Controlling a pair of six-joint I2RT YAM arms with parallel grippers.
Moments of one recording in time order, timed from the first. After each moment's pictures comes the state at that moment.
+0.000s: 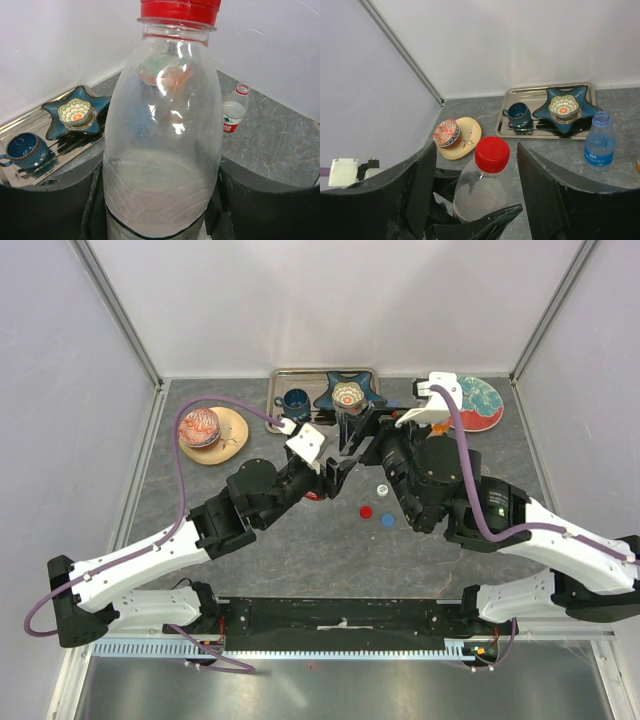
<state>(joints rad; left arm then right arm) -1.08 1.07 1.04 0.06 -0.32 0.02 1.32 1.25 1.69 -0.38 1.04 0.37</state>
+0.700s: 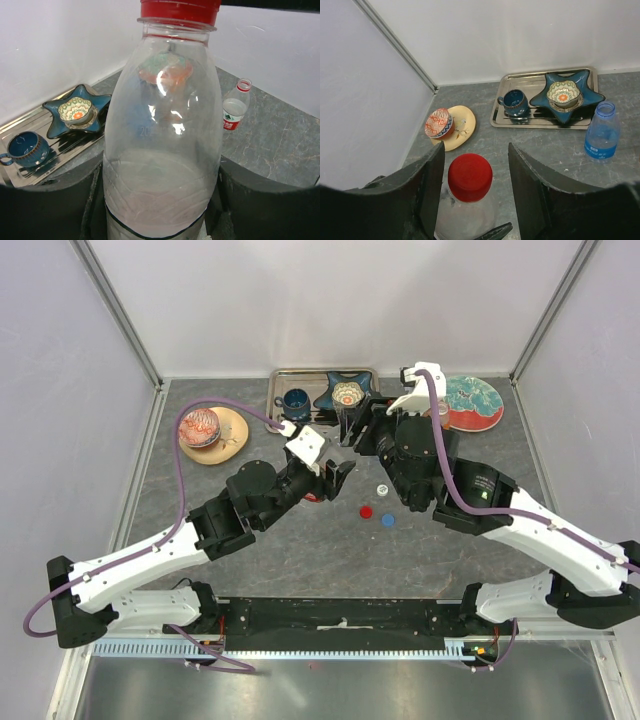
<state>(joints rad) -1.09 1.06 1.02 0.06 -0.32 0.02 1.15 1.27 1.64 -0.44 0.86 0.48</state>
